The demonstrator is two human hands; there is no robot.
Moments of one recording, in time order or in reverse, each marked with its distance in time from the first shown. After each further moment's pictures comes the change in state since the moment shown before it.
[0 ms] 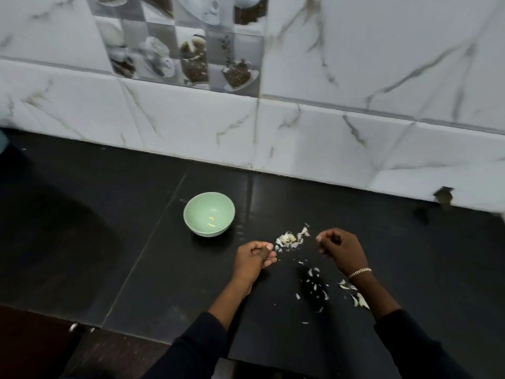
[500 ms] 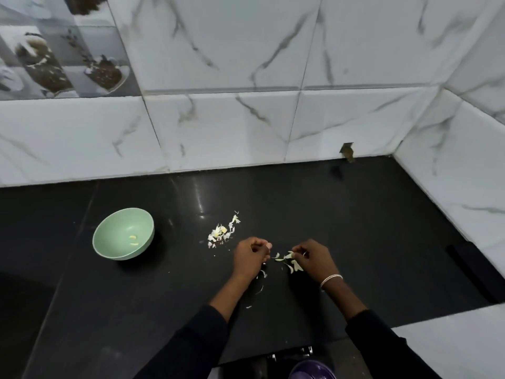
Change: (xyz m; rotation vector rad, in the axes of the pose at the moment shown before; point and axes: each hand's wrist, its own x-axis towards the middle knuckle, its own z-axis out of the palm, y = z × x) left_hand -0.012 -0.062 0.139 0.474 -0.275 0.084; right_hand -0.076 0.106 -0.071 -0.355 0.120 0.179
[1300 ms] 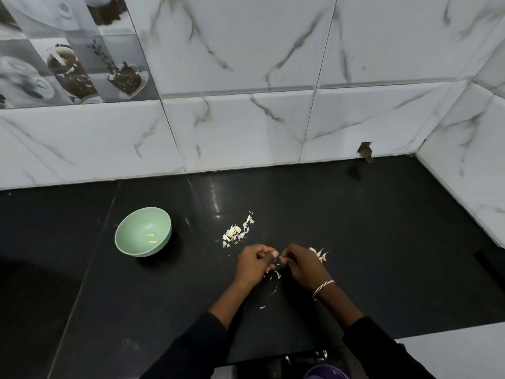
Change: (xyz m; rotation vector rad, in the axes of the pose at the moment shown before) left_hand -0.011 -0.007 -0.025 0.124 -0.056 -0.005; right_hand -0.009 -0.042 0.034 0.036 -0.080 -0.186
